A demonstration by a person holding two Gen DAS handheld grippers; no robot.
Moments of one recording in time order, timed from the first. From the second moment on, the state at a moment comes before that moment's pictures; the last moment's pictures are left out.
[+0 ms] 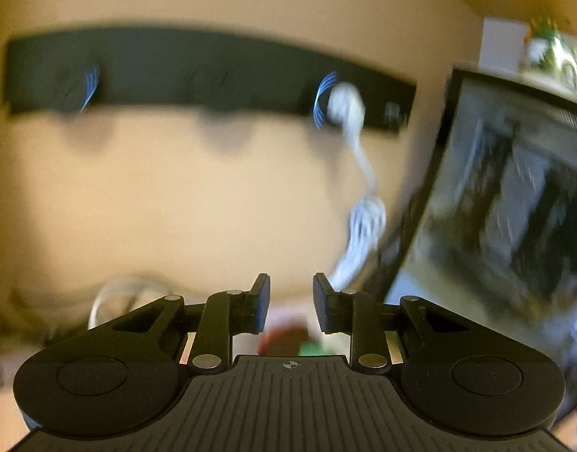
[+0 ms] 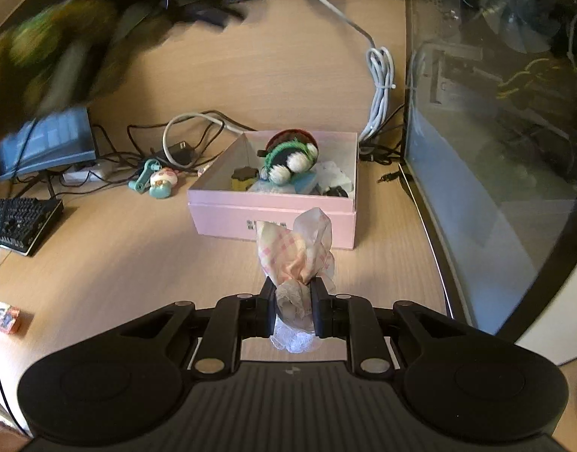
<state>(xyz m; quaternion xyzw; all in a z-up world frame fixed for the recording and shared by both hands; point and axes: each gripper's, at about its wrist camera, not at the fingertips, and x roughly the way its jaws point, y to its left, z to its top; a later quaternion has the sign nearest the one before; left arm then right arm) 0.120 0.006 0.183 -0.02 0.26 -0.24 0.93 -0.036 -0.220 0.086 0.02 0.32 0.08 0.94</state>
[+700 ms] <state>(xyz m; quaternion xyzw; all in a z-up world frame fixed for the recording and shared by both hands) -0.102 0.215 0.080 -0.14 0.36 0.08 0.92 0.206 -0.191 0.047 0.00 0.48 0.01 0.88</state>
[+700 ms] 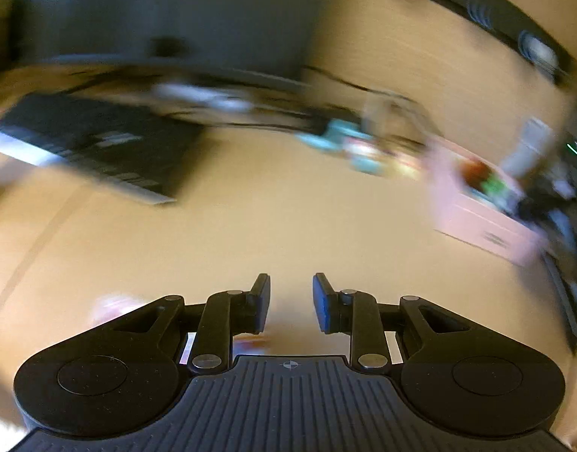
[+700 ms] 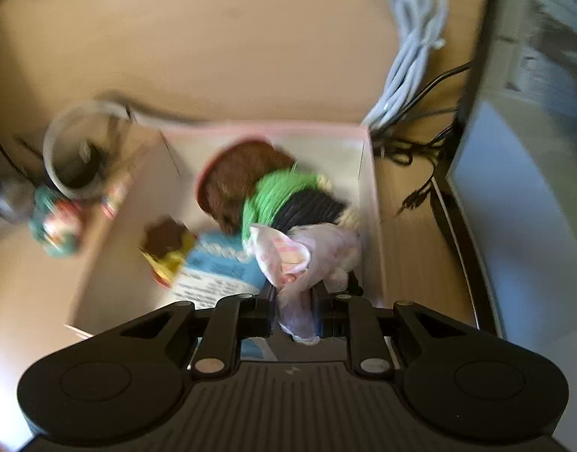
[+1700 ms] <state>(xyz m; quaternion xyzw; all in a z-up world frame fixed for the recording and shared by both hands) -0.054 0.204 0.067 -0.05 0.37 -0.06 0.92 0.088 -0.046 0.091 -0.06 0.32 0.14 0.94</state>
